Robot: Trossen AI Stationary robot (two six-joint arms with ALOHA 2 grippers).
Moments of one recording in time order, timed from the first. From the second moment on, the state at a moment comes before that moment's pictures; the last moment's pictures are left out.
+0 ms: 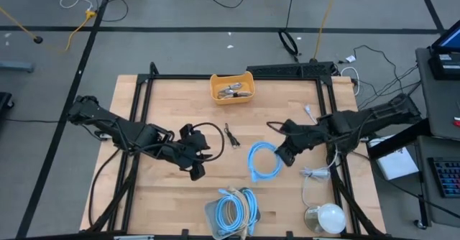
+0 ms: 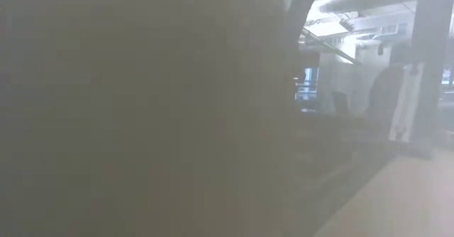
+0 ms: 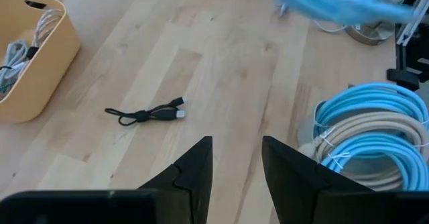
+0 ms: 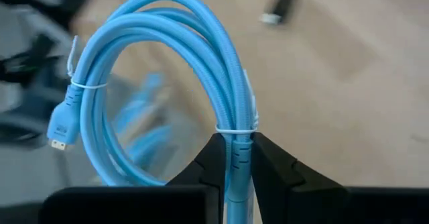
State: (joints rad) left arm -0.40 1.43 1.34 -0.77 -0.42 -0.59; right arm 0.28 1.15 1.09 -0.82 0.06 1.02
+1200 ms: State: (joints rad) left arm -0.46 1.42 1.28 -0.40 -0.26 -1.02; right arm 0.40 1.79 1.78 -1.06 0.19 0.89
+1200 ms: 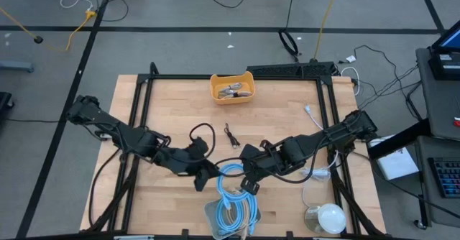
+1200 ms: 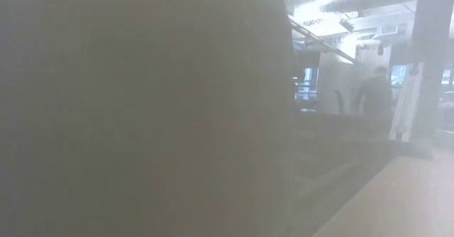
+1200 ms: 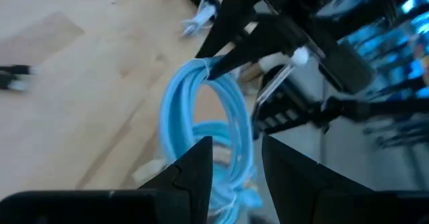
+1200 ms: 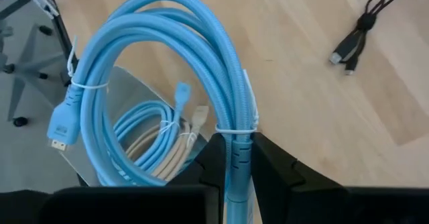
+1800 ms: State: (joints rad) left arm -0.43 1.42 1.11 -0.23 -0.24 -1.19; right arm 0.41 1.79 1.78 -1.09 0.26 0.92
